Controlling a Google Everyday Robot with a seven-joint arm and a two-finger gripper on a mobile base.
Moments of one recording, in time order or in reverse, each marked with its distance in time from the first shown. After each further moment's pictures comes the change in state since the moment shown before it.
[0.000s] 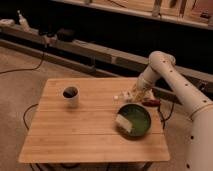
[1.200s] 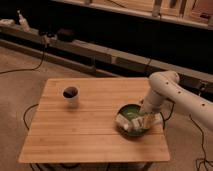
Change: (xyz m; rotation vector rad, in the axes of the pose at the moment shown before) arm -0.046 -0.112 0.022 0.047 -0.223 0.006
